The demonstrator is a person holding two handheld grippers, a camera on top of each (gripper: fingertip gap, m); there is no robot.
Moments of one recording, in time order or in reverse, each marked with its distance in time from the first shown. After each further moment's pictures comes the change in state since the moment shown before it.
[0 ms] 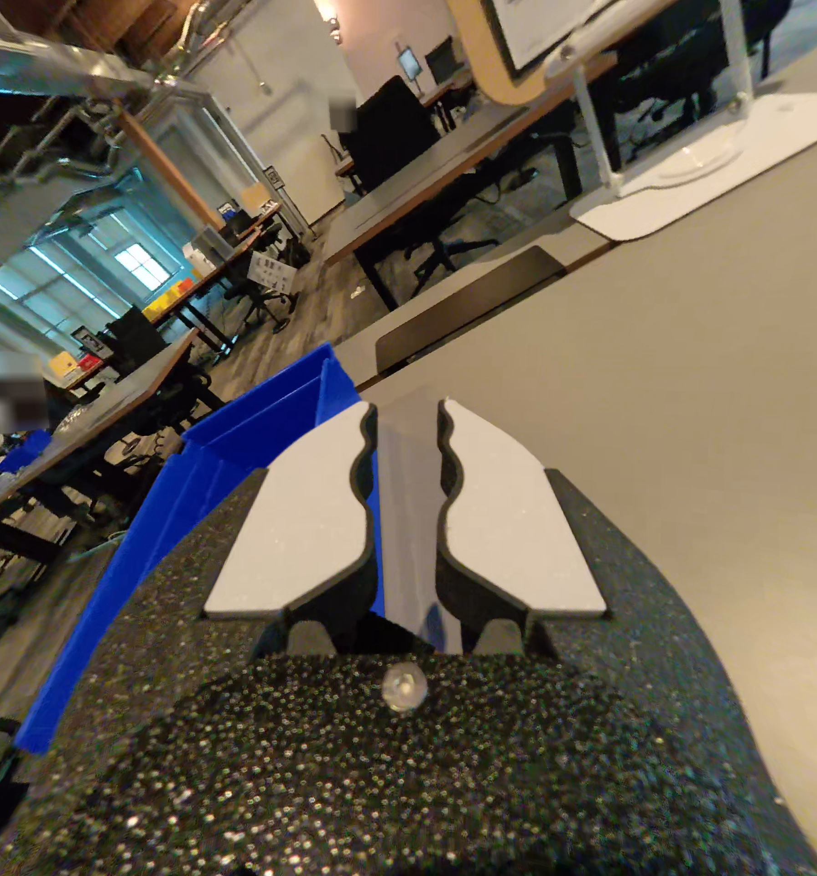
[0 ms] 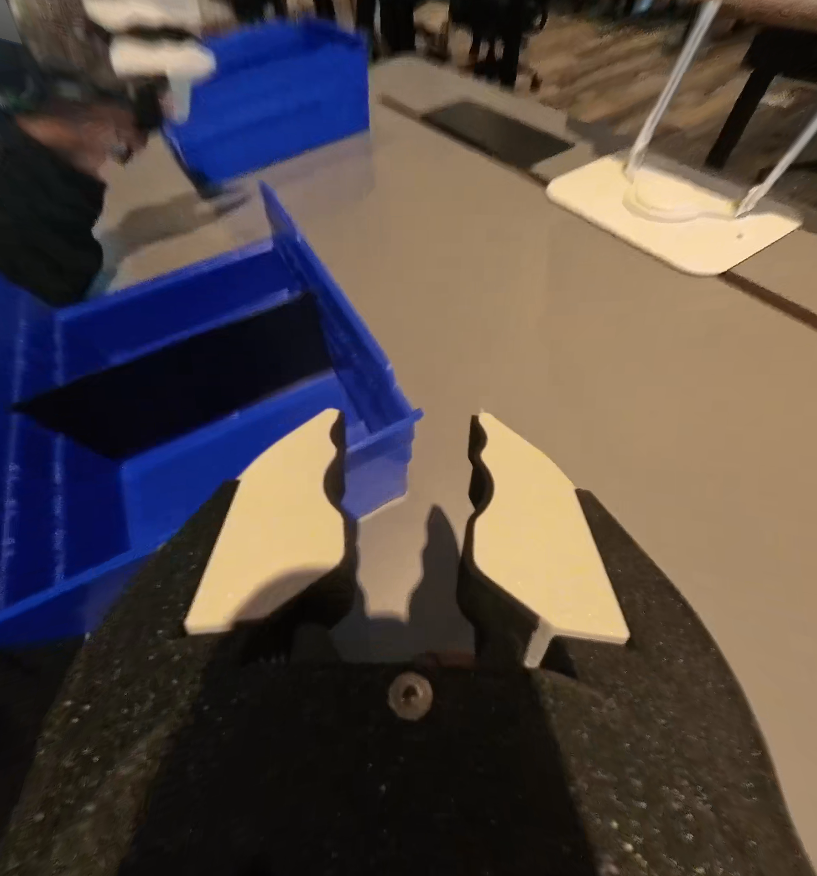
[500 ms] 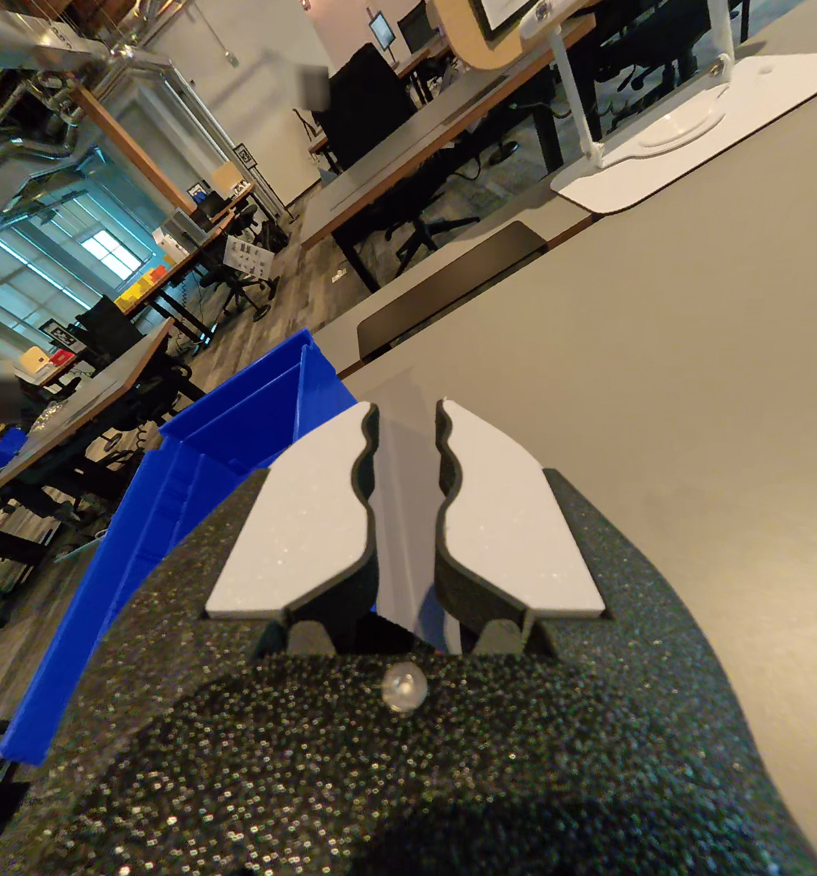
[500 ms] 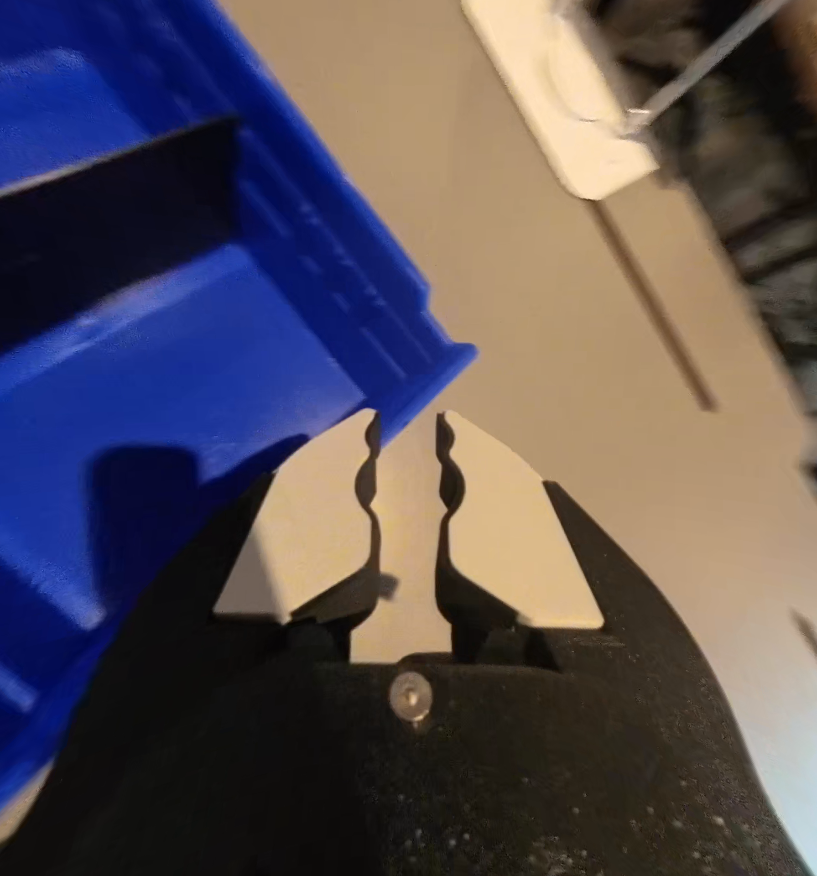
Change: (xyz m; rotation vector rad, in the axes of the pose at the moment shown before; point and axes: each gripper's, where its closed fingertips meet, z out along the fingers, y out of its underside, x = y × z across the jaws) left arm 0.008 0.009 0.003 -0.040 0.046 0.014; right arm 0.035 0.023 0.004 -0.385 0.353 -0.326
